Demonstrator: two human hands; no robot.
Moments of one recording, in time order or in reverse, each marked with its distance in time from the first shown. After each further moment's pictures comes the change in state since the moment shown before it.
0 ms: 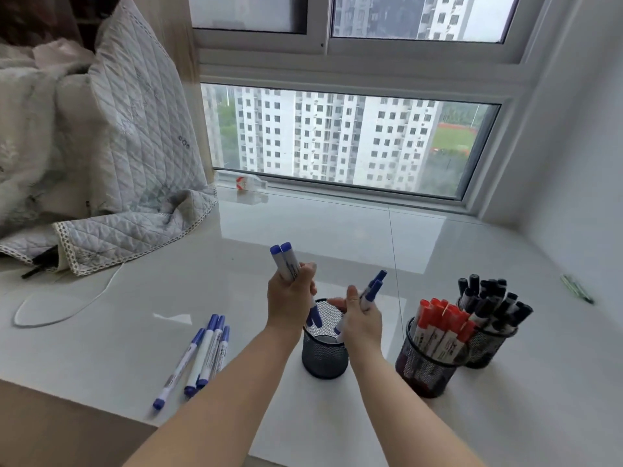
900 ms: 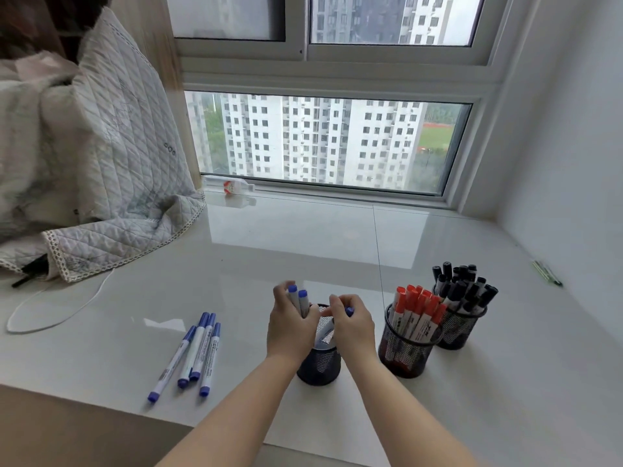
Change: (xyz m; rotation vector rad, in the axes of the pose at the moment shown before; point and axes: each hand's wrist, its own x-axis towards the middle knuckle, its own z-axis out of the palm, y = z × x) left_hand -0.042 -0.038 -0.002 0.599 -0.066 0.095; right_hand -0.024 0.004 -0.027 -0.152 -0.053 -0.132
